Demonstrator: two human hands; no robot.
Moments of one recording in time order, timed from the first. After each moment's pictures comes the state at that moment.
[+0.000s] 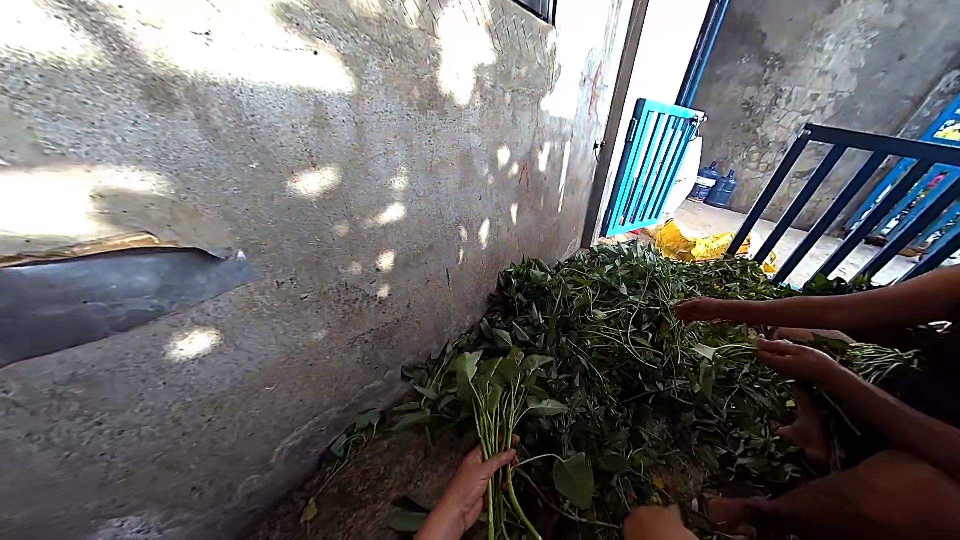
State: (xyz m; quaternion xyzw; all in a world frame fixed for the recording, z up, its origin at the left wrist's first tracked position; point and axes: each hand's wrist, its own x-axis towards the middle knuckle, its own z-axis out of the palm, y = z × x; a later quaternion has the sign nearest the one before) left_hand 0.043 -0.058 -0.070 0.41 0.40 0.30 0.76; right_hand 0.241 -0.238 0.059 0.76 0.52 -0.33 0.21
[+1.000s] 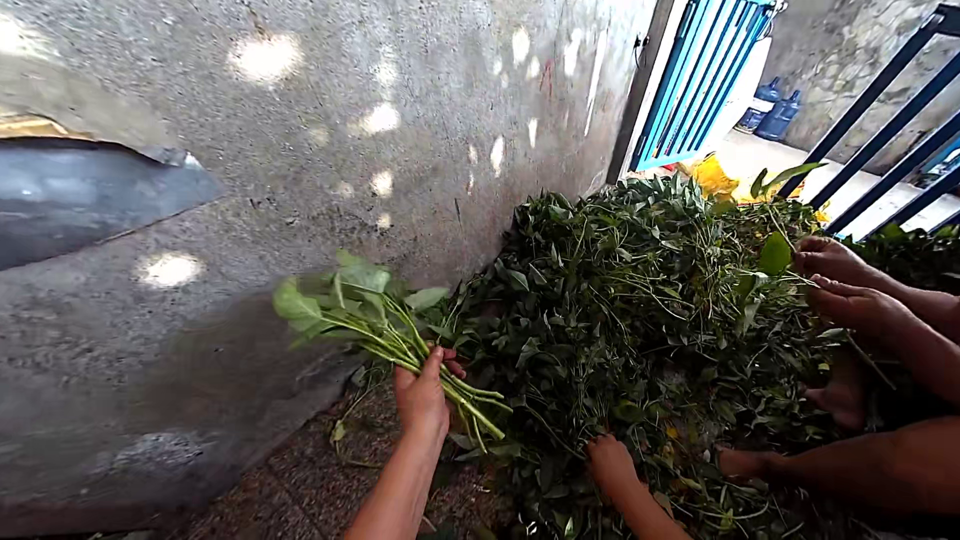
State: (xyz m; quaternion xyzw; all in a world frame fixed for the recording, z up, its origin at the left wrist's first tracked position) left_hand 0.012 -0.012 -0.031 0.31 0.48 0.61 0.56; right_hand 0.264 -0.174 -0.179 0.76 0.56 -0.31 0.12
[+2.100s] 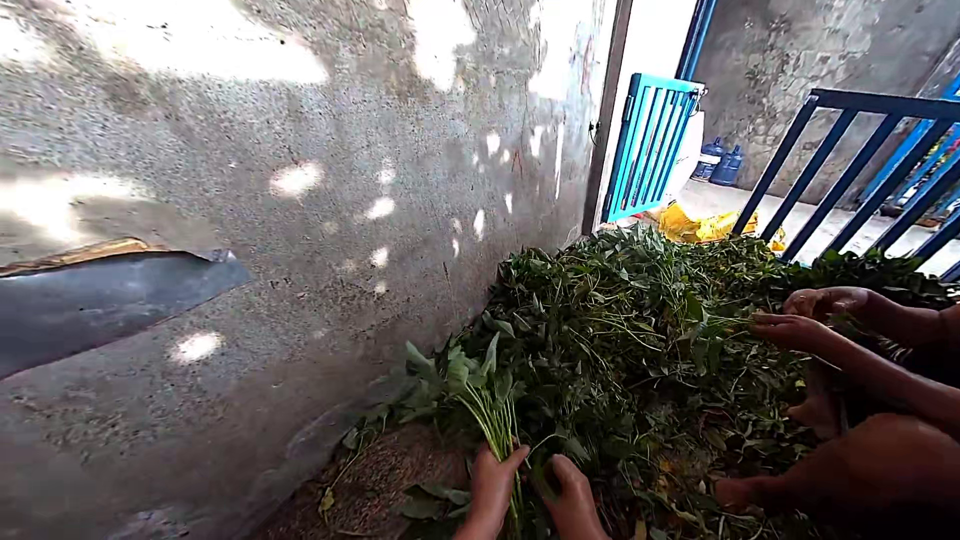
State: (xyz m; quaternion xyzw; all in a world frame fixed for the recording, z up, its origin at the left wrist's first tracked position) left_hand 0.067 -0.102 -0.053 0.49 0.53 0.36 0.60; right_hand 0.185 -0.188 -0.066 0.68 0.51 -0.31 -0.43
